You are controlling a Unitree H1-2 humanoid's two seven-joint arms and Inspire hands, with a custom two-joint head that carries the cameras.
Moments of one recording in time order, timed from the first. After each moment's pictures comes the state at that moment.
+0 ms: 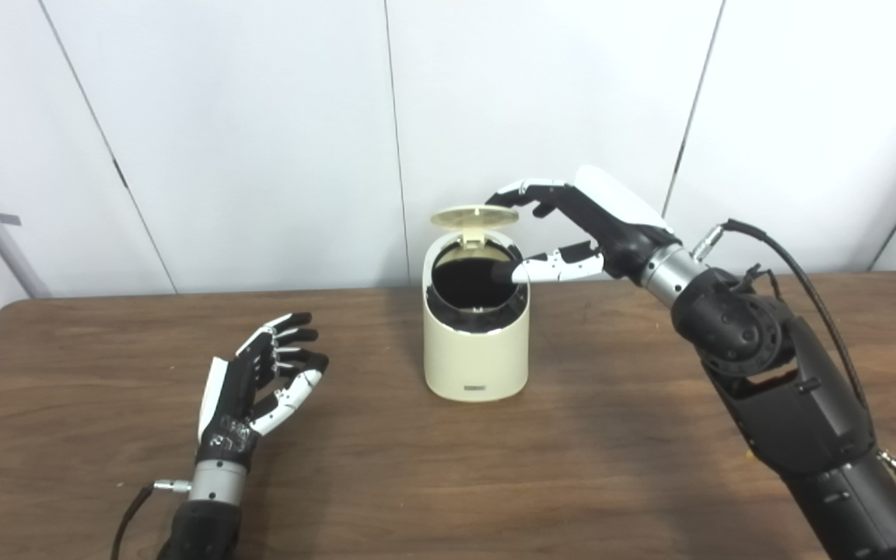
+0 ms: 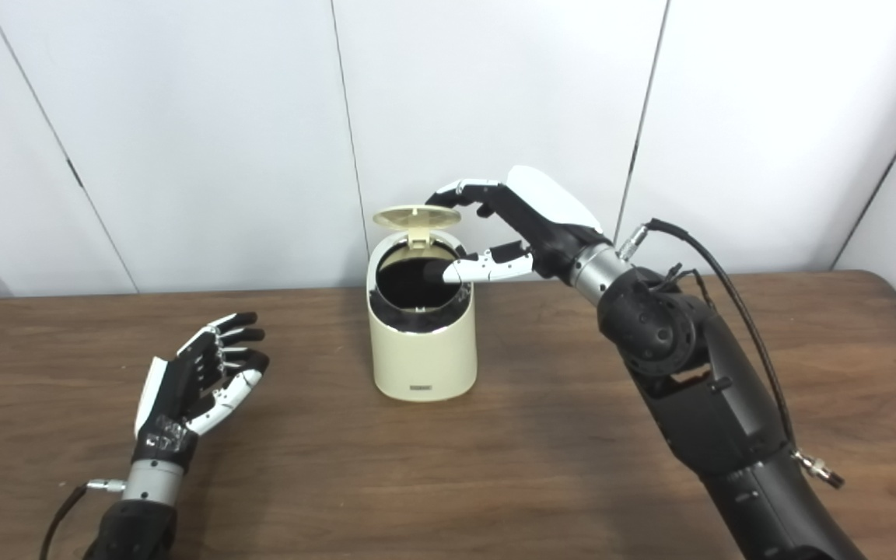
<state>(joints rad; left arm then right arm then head) -0.25 0.17 0.07 0.25 0.12 -0.29 0.04 -0.72 -0.36 0.25 -0.01 -0.47 0.11 0.33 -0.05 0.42</state>
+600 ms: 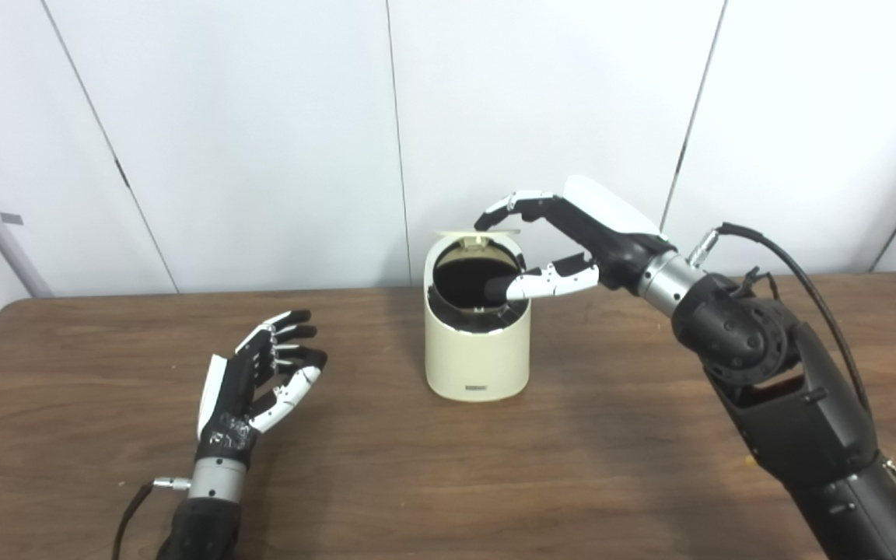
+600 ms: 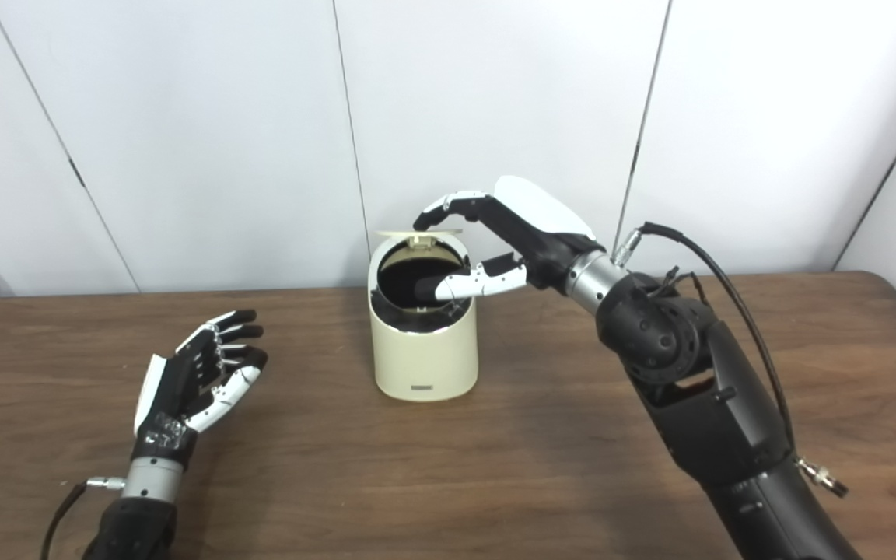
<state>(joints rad) -0.26 0.17 0.07 0.25 0.13 -0.29 0.05 -0.70 -0.36 0.25 -0.07 -0.48 0.12 0.39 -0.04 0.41</state>
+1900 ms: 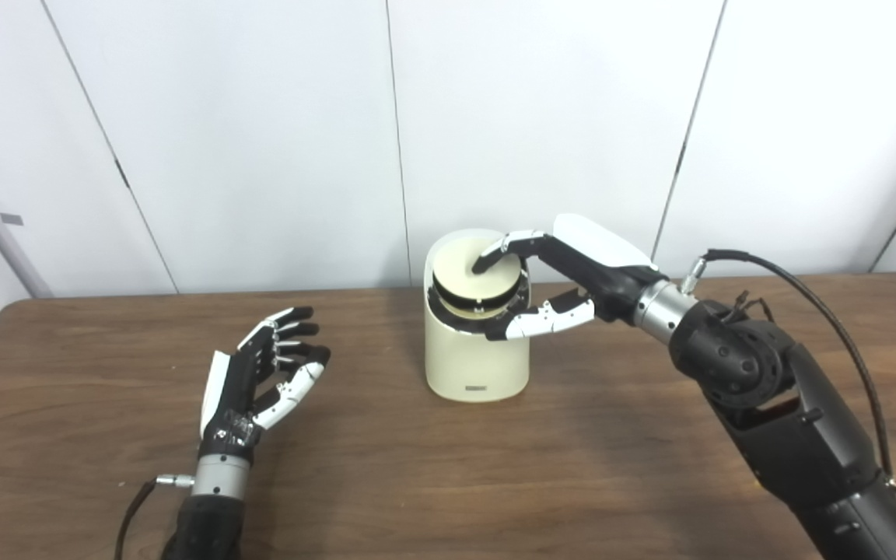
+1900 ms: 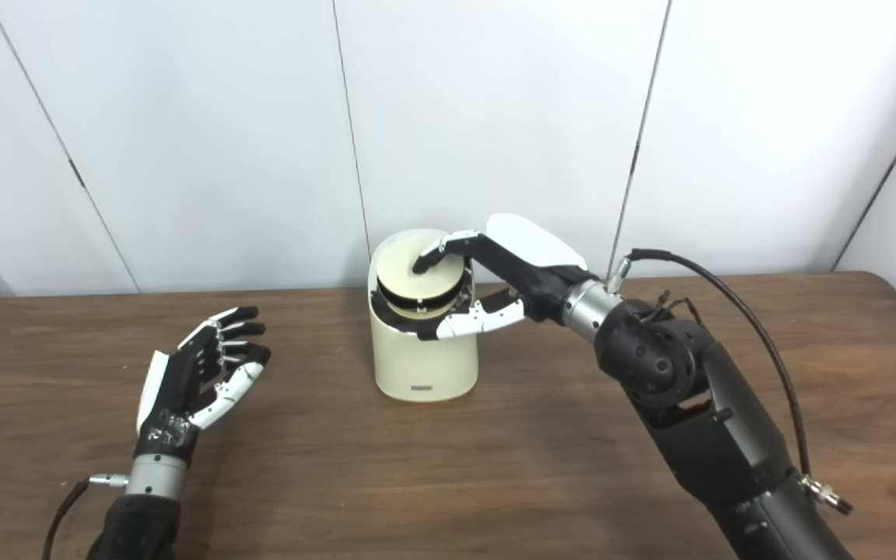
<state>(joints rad) -0.26 0.16 0.07 0.22 0.16 -0.26 0.07 -0.67 -0.38 0.29 -0.06 -0.50 0.08 0.43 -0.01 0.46</state>
